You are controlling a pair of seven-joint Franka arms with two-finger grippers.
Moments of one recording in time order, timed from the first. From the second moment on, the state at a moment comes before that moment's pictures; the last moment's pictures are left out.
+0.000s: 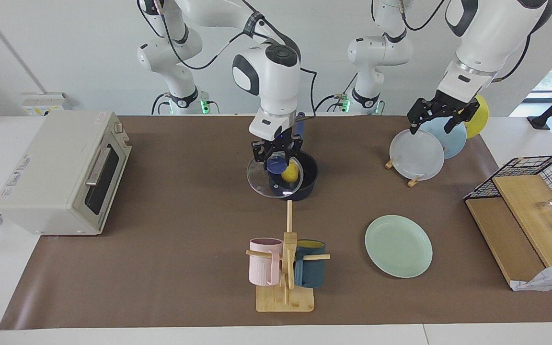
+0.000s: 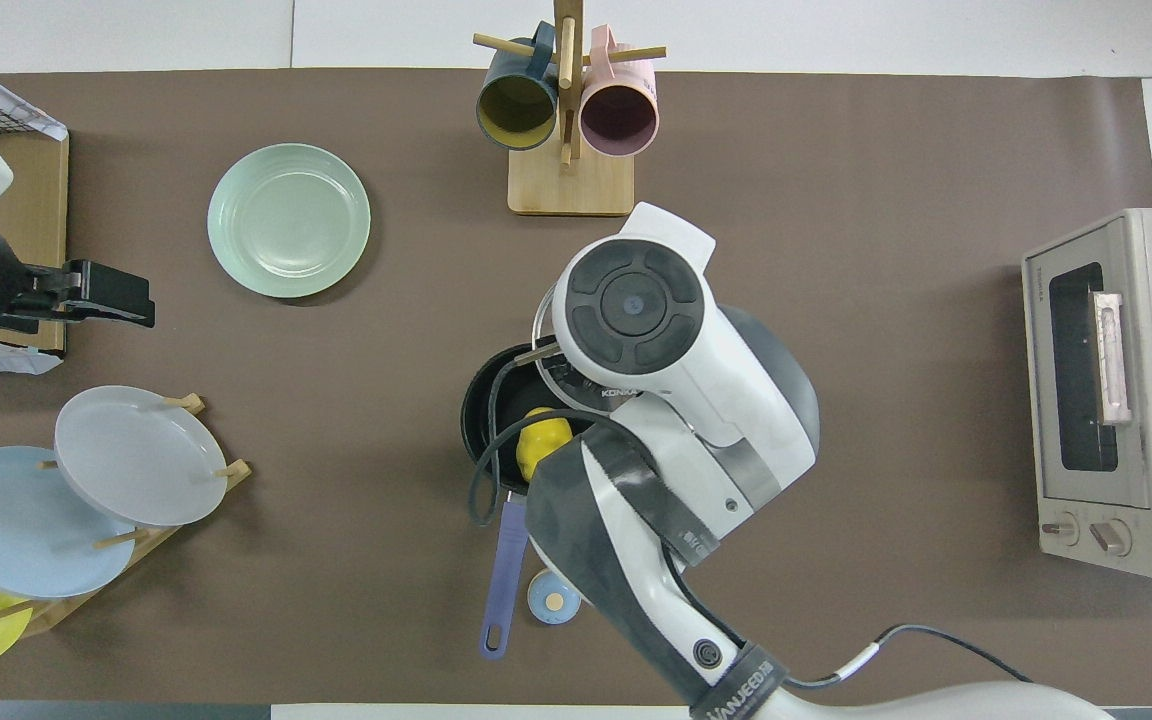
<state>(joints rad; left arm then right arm) -0.12 -0.04 -0.08 -1.64 -0.02 1.58 -0.21 0.49 0.27 0.00 -1.63 -0.10 1.98 0.24</state>
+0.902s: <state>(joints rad) -0.50 0.17 -0.10 -1.85 -0.03 2.05 -0.84 0.12 0.16 0.00 -2.09 -0.07 2.30 -0.03</state>
